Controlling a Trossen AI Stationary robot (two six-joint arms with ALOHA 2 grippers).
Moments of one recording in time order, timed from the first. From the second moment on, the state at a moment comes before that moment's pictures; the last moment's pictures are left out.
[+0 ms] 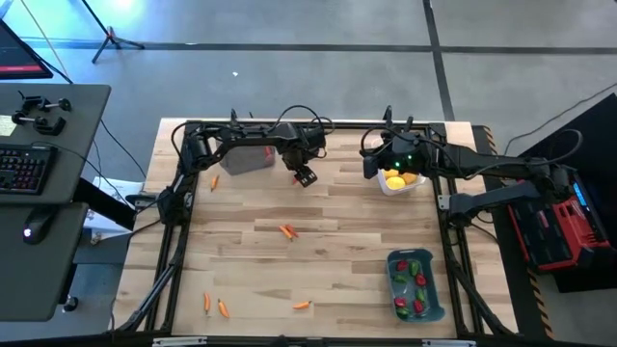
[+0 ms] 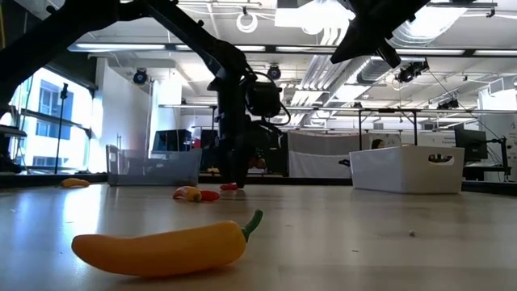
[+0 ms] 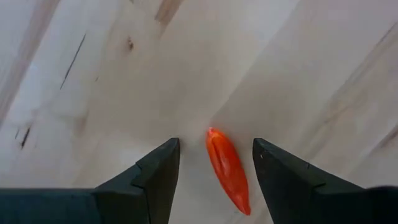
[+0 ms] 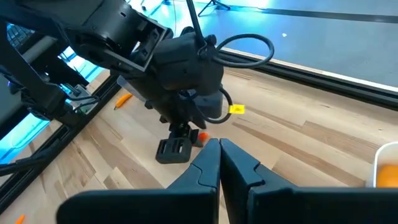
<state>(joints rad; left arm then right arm) 0.42 2.21 1.66 -0.93 0.03 -0.16 -0.18 1.08 0.96 -0.43 0.32 0.67</state>
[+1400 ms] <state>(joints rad) 0.58 1.36 0.98 -0.74 -0.24 -0.44 -0.24 1.09 0.96 -0.49 0.27 0.49</state>
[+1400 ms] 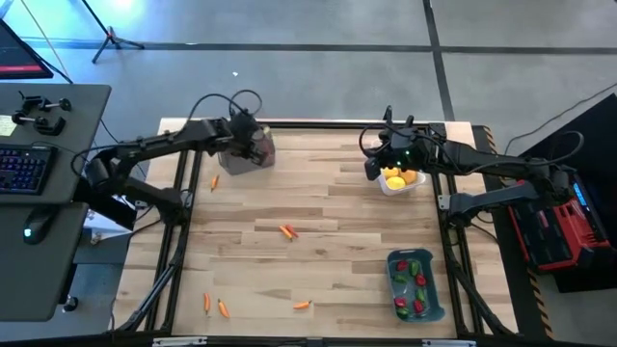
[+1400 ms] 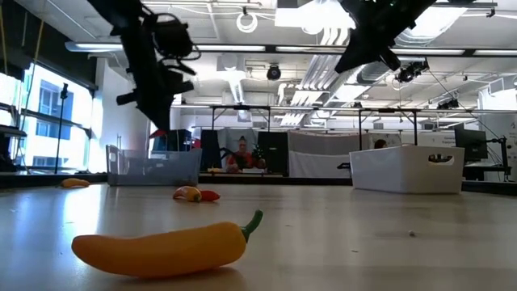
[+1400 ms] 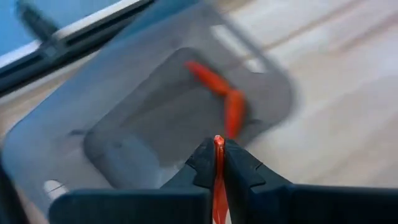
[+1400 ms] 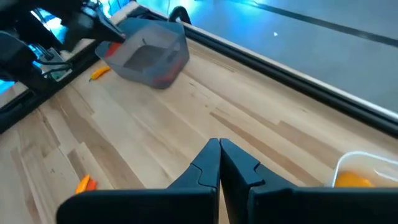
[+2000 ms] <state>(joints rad) 0.78 1.41 1.00 -0.80 -0.08 -0.23 -0.26 1.15 0.96 -0.27 0.19 0.65</state>
